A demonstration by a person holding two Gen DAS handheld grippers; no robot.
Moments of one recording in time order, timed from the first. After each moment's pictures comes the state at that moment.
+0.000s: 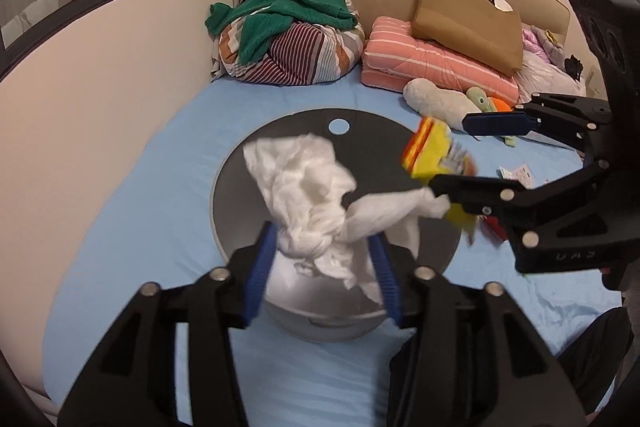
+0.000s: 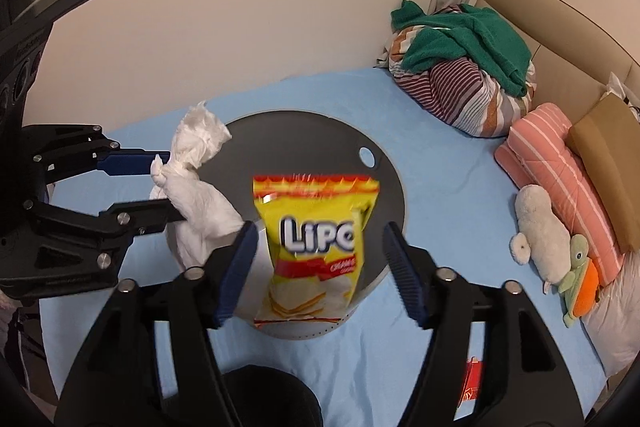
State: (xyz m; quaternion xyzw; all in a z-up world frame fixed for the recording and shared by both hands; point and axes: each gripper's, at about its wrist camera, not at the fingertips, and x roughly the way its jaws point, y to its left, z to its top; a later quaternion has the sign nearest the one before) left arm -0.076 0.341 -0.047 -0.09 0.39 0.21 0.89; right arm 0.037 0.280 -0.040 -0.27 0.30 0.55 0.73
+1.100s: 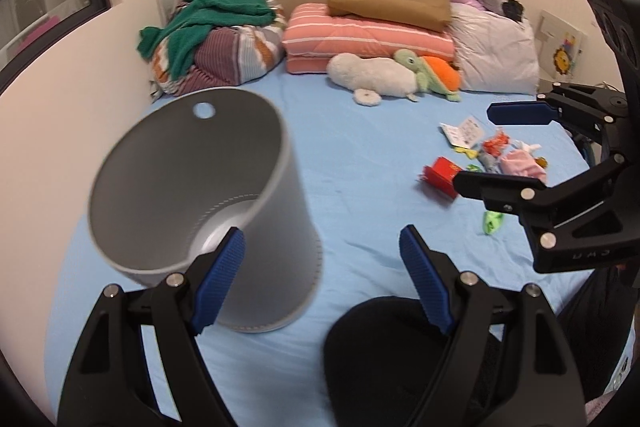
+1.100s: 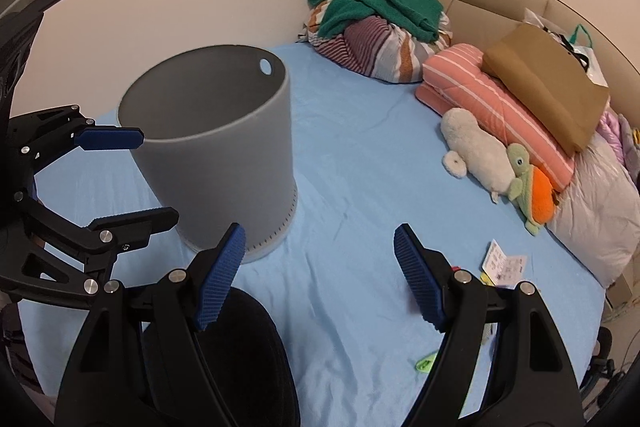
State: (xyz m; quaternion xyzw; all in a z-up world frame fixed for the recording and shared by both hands) left arm -0.044 0.210 -0.082 -0.02 0.41 0.12 0.90; right arm 0.048 0.109 -0.081 -0.24 0.33 0.45 0.80
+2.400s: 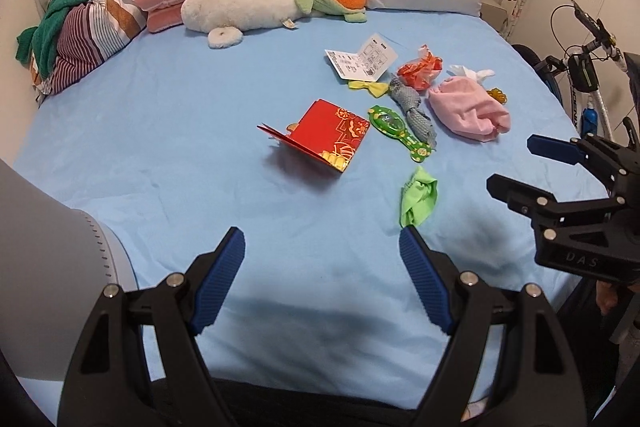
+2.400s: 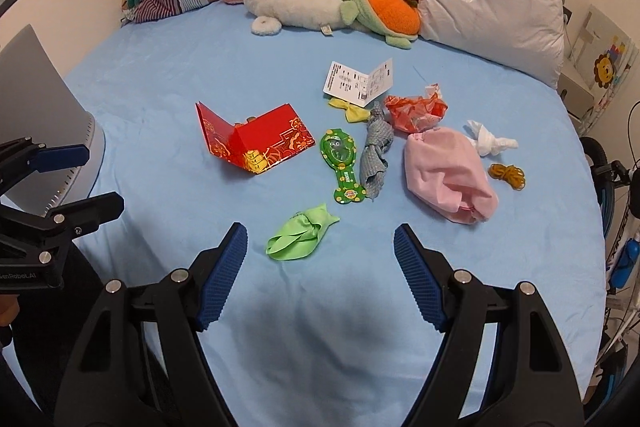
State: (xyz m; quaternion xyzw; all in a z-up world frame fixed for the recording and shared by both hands) left arm 0.122 0.070 -0.230 -0.01 0.50 0.00 0.87; right arm 0.182 -0.101 -0.254 -0.12 0.46 0.23 0.85
